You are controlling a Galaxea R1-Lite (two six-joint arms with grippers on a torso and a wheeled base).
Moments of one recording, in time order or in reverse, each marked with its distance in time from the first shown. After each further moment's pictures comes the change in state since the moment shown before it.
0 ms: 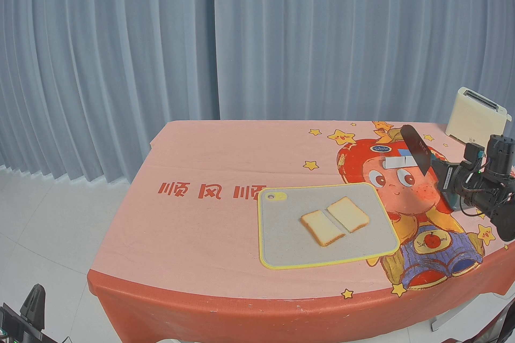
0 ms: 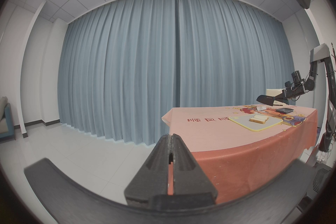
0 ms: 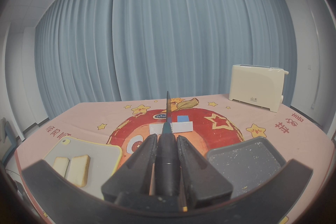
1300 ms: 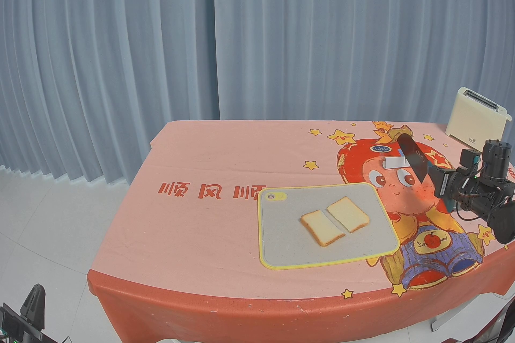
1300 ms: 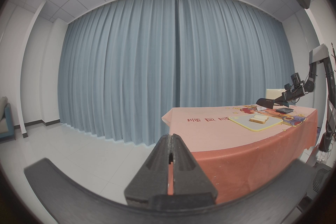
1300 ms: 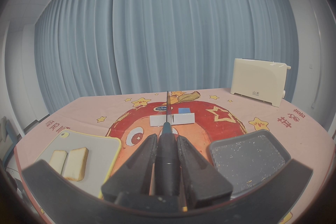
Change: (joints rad) left arm 0.000 0.000 0.000 0.000 0.000 0.000; right arm 0.009 0.027 0.016 -0.001 -0.002 -0.005
